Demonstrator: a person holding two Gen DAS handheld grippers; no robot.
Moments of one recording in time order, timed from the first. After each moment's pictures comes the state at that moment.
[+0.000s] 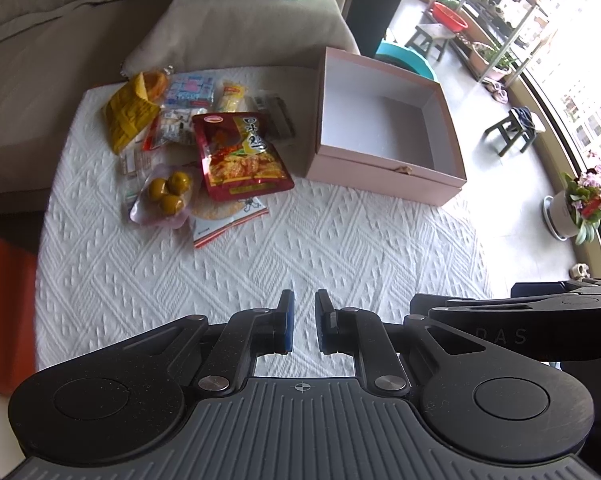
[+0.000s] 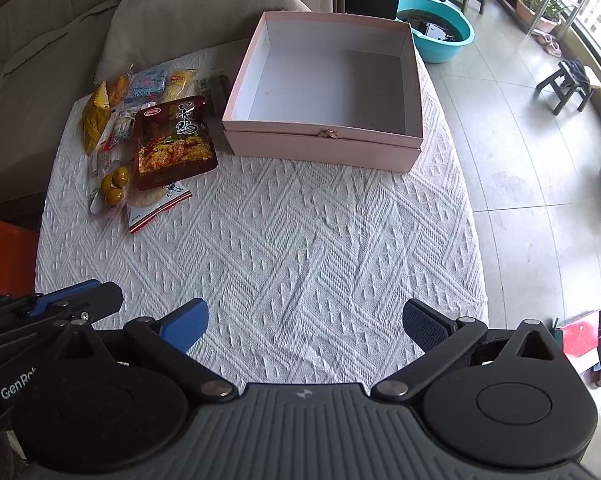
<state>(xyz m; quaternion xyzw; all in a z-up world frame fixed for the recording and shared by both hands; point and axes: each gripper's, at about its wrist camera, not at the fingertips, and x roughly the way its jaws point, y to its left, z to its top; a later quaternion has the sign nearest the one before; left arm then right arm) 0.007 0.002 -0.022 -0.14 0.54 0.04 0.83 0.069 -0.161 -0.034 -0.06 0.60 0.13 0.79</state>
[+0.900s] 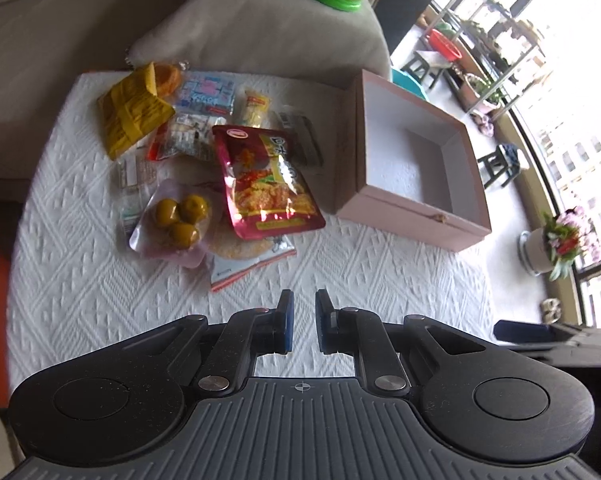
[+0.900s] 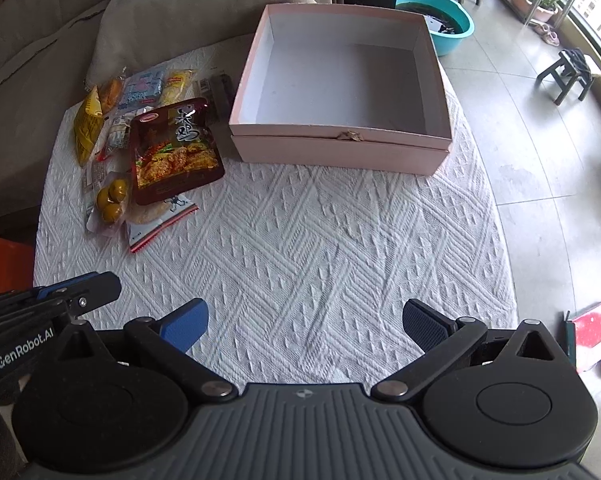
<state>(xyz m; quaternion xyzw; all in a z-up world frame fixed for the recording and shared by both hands) 0.039 0.090 -0.069 -0.23 0.52 0.01 0.82 0.084 -0.127 -0.060 -0.04 0.59 0.14 0.80</state>
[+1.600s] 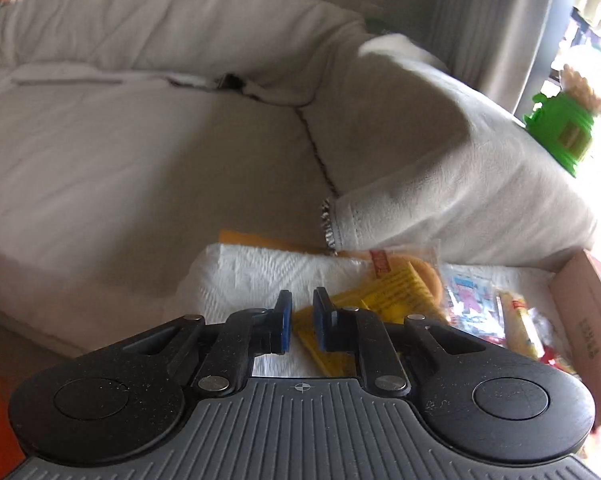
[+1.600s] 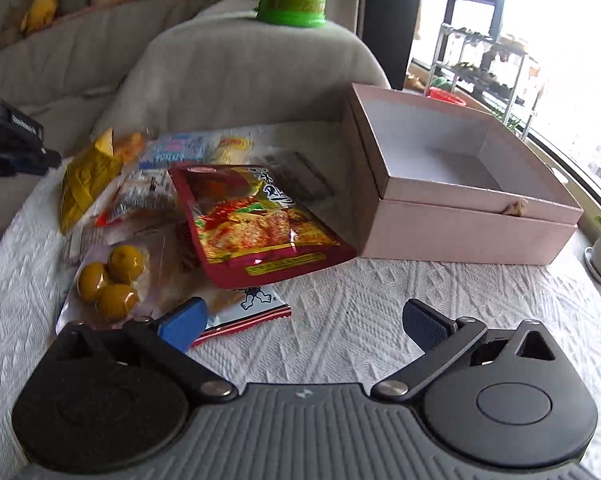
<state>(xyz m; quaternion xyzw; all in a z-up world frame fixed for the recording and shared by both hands) 0.143 0.298 -0.181 -0.16 0.32 0.11 0.93 0.058 0.009 -0.184 -0.04 0.34 0.06 0.94</state>
